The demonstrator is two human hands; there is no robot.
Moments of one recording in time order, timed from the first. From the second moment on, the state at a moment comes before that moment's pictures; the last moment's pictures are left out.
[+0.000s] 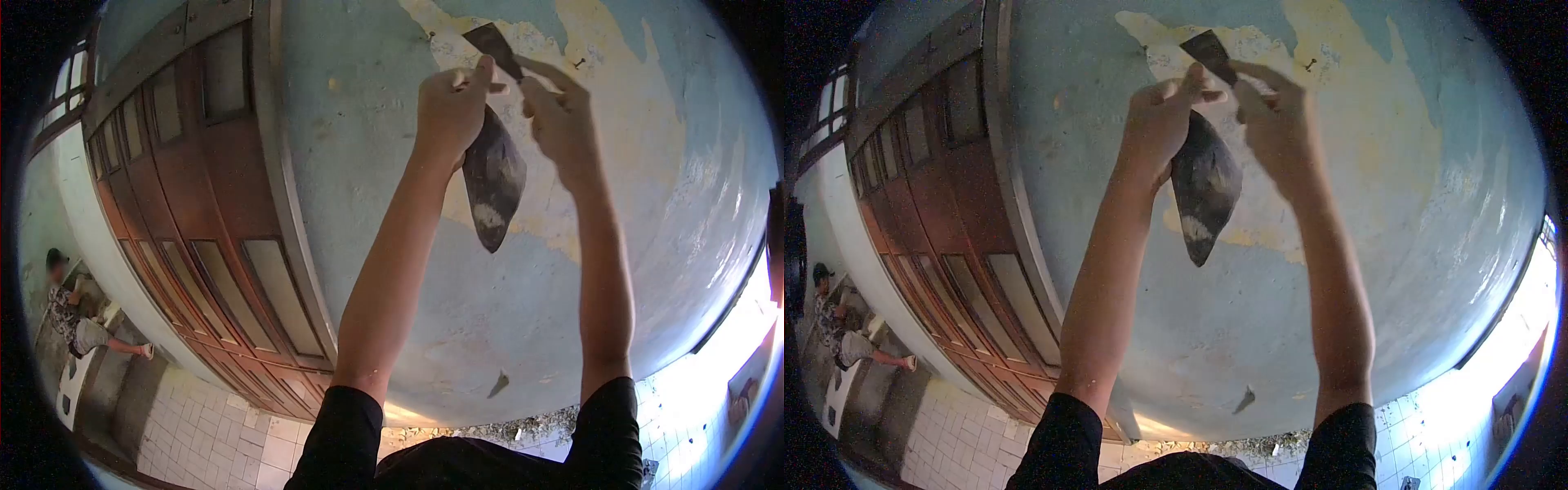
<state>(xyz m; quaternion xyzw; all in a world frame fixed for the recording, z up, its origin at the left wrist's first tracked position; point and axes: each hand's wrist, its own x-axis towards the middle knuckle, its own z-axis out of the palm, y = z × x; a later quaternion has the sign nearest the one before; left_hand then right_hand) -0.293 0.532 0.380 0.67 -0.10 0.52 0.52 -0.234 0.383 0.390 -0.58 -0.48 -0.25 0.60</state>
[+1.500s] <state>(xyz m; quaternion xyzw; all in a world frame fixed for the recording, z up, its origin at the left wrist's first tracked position) -0.321 0.532 0.371 0.59 -0.12 0.58 0.55 -0.256 0.410 0.480 -0.54 -0.54 -0.34 0.54</state>
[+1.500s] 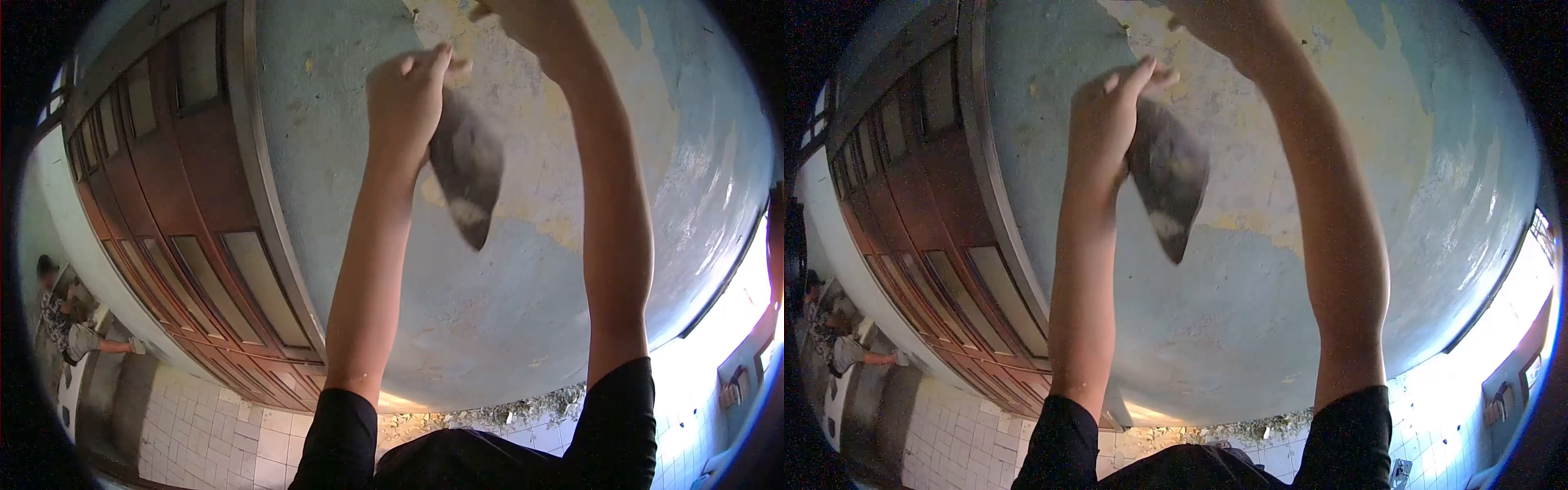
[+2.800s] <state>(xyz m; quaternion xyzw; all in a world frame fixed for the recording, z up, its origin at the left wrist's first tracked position) -0.325 0.507 0.290 0.71 0.01 0.59 0.38 -0.210 0.392 0.441 -0.64 -0.56 -0.29 0.44</state>
